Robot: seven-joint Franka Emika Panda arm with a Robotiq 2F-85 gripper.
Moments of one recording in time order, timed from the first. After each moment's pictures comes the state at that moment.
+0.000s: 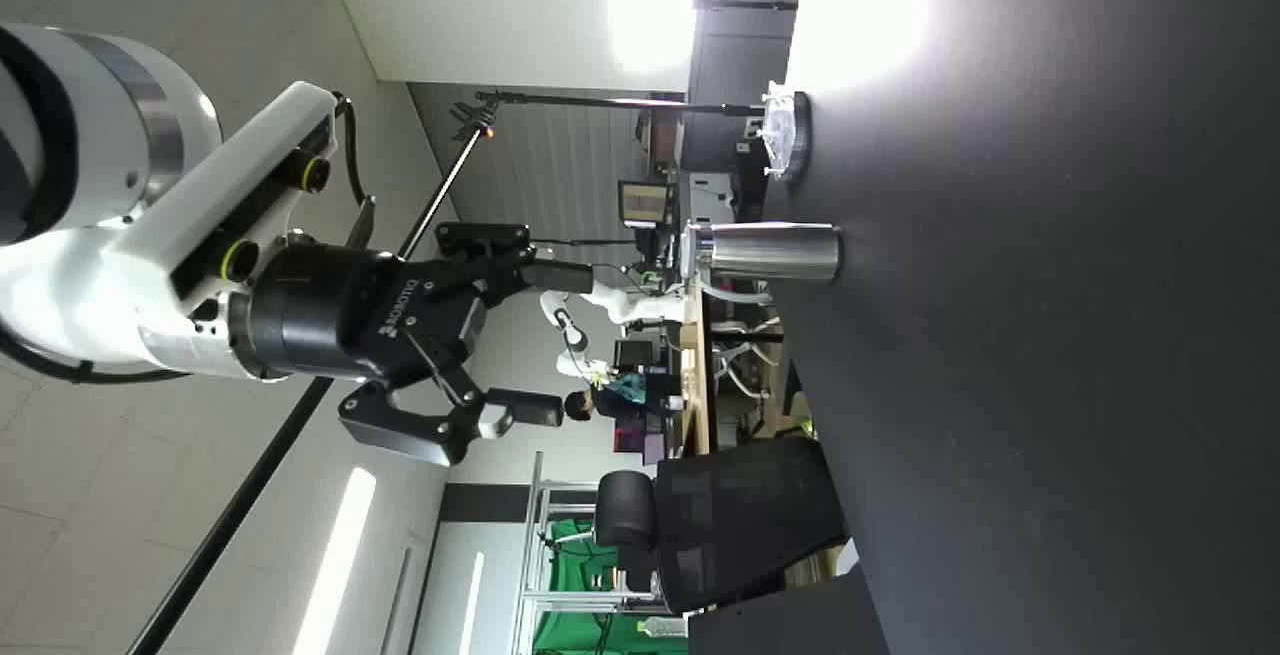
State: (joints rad) arm 0.10 -0.20 0.30 -2.36 0.16 2.26 0.50
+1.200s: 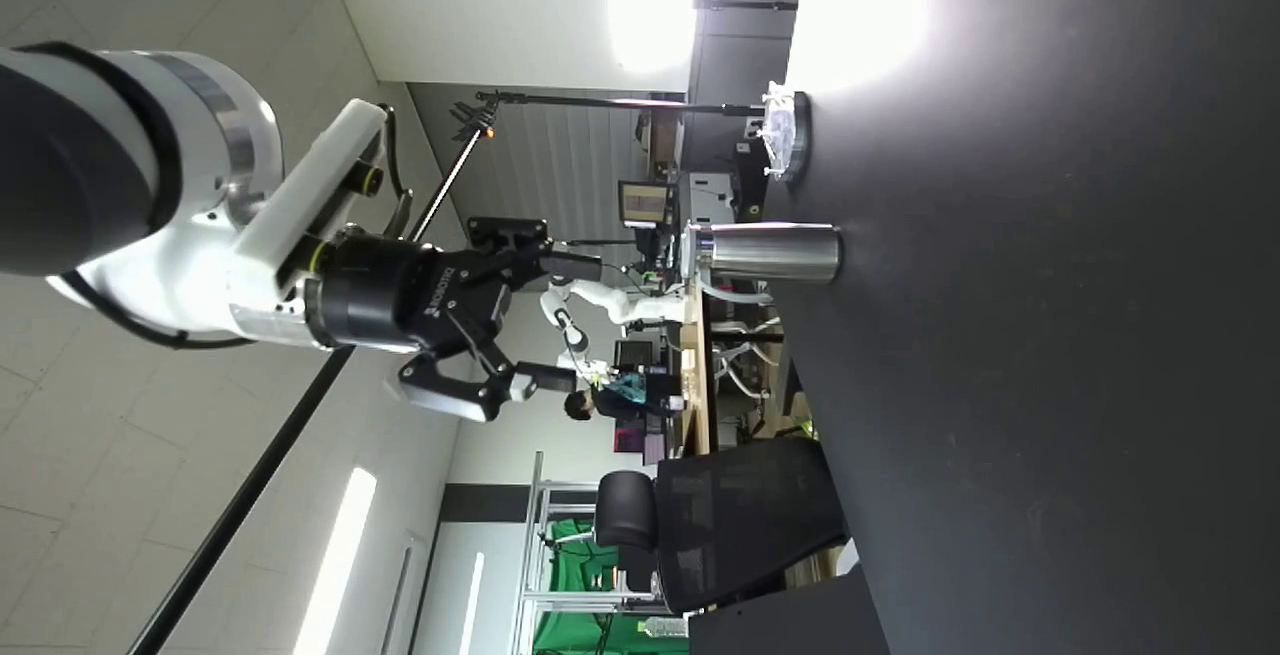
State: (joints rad) arm 0.07 -0.18 0.21 -2.36 0.13 2.30 0.47
